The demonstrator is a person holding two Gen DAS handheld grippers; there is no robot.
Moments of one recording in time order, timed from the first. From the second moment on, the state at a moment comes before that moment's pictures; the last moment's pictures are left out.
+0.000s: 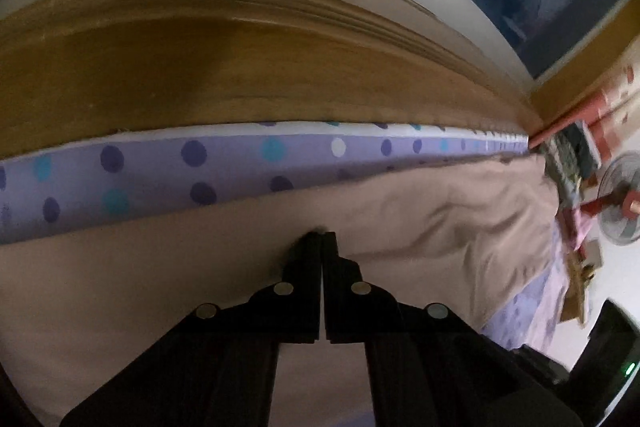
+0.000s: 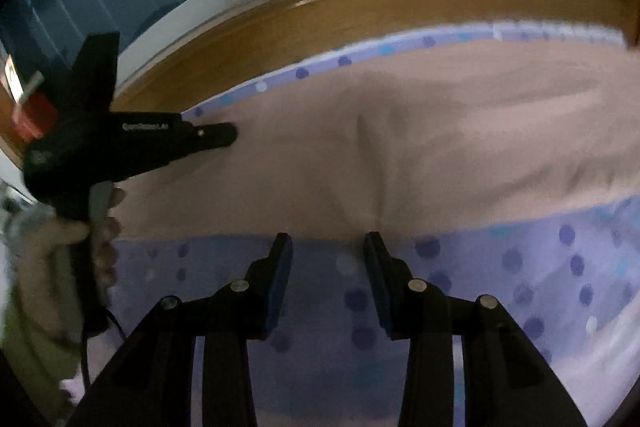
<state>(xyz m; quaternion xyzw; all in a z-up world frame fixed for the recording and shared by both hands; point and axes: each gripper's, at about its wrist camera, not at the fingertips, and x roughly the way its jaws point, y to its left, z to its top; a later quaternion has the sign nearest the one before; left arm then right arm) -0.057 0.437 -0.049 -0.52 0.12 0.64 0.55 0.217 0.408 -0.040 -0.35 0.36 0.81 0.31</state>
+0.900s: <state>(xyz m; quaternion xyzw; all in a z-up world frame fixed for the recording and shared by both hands) 0.182 0.537 -0.021 -0.50 0.10 0.60 0.61 0.326 0.629 -0.003 -0.41 0.22 0.84 0.28</state>
